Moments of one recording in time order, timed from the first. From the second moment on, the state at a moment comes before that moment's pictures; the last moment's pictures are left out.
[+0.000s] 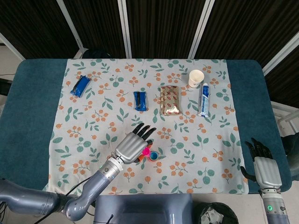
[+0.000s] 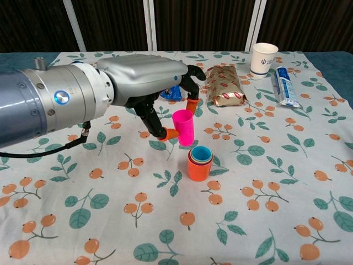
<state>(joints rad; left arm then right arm) -0.91 -1.62 -0.21 -1.90 0.86 1.04 0.91 0.11 -1.24 0.04 -1.64 -1.34 1.39 -0.11</state>
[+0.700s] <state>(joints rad) -0.99 -1.74 -0.18 -1.81 0.80 1.10 0.99 0.11 -1.24 0.05 -1.63 -1.34 1.38 -0.11</state>
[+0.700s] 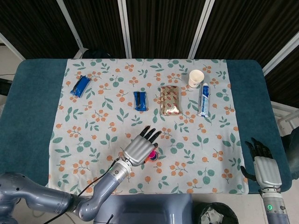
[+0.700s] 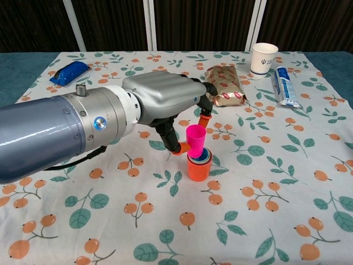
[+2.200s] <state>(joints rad) -0.79 -1.49 0.01 -1.88 1.03 1.47 0.86 0.11 -1.23 0.04 -1.63 -1.37 1.36 -0.11</state>
